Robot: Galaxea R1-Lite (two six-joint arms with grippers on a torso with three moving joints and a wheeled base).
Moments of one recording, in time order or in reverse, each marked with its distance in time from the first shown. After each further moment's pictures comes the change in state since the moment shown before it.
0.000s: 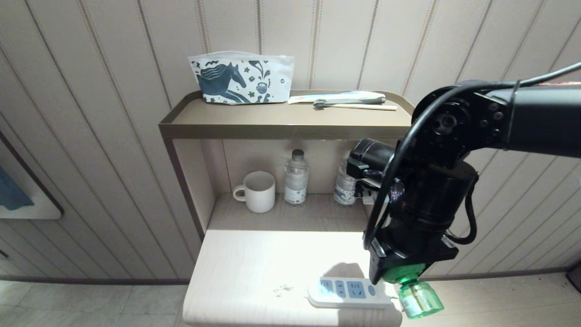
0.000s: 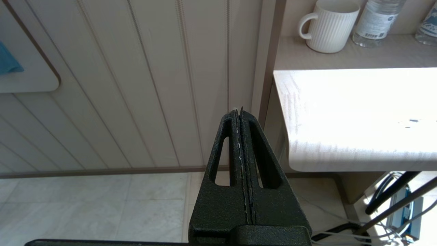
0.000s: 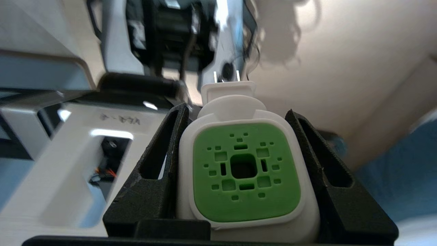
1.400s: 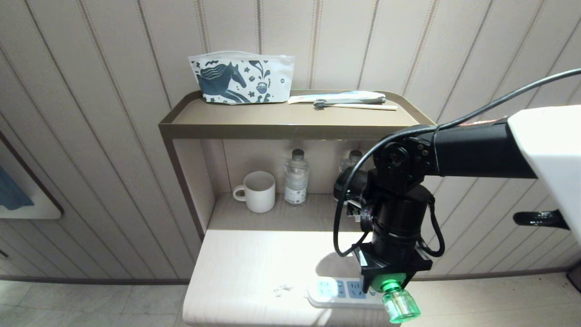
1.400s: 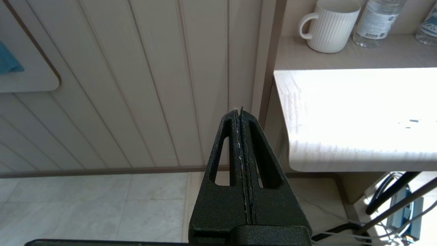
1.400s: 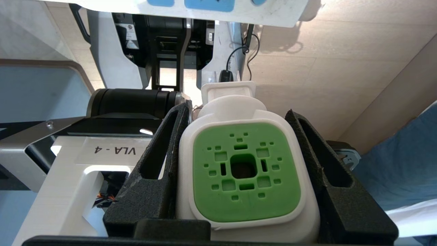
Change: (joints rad) left arm 0.000 0.000 0.000 0.000 0.000 -0.001; right arm -0.036 0.122 0.093 -0.126 0.006 0.026
